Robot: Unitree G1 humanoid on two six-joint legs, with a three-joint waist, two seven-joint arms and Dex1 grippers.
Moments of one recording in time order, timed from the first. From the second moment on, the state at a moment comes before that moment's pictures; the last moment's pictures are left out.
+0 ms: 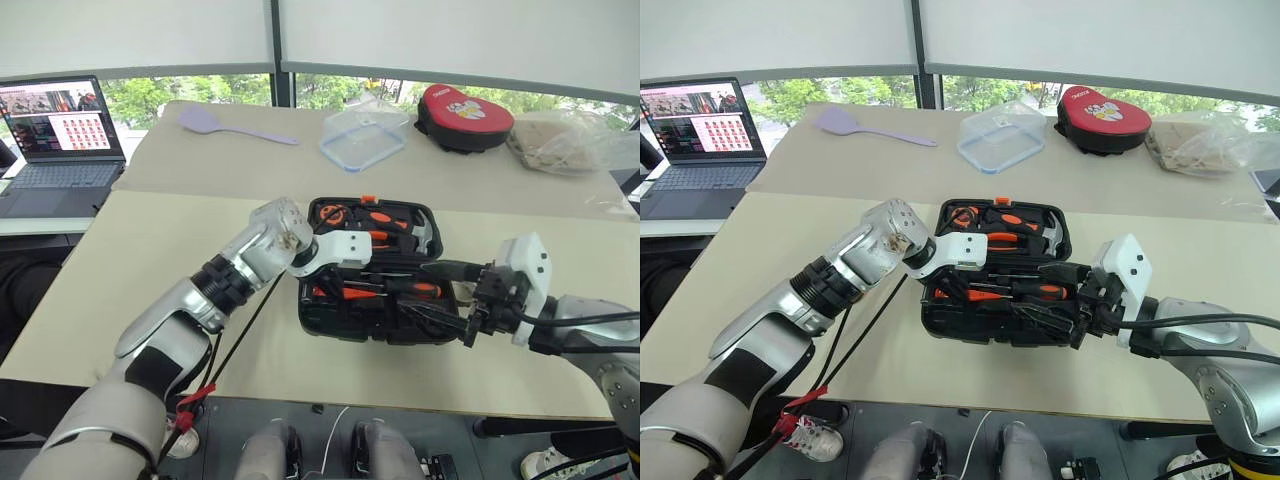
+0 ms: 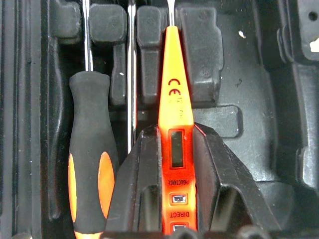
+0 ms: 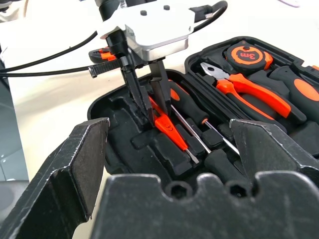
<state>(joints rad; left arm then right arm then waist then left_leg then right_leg) -1.09 0.39 -0.71 0.31 0.11 0.65 -1.35 -0.07 -0.82 -0.25 -0.62 0.77 0.74 0.73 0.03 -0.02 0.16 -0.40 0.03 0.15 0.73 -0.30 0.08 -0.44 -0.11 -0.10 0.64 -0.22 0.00</state>
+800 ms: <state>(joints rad) -0.84 0.39 -0.37 0.28 -0.12 0.39 -1.27 -0.10 -0.82 -0.25 -0.58 0.77 0.74 0.74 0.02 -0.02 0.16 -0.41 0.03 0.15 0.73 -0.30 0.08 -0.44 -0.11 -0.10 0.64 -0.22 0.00</state>
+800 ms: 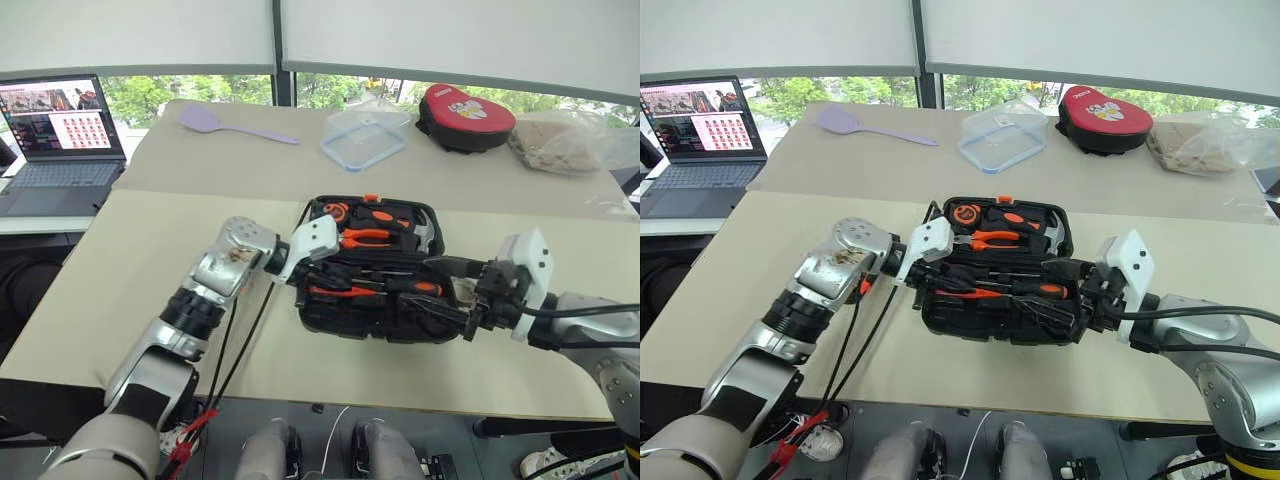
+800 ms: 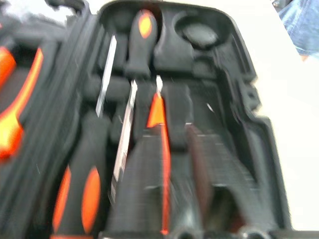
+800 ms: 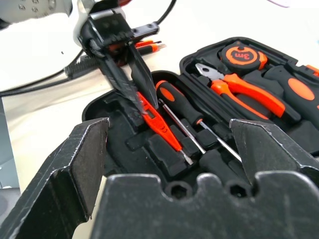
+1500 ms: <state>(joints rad) -0.76 0.39 -0.36 0.35 -0.03 0.18 -1.15 -0.09 -0.81 -0.23 -0.58 0.77 0.74 0.73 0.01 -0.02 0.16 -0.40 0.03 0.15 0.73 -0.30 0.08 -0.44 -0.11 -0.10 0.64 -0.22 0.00</state>
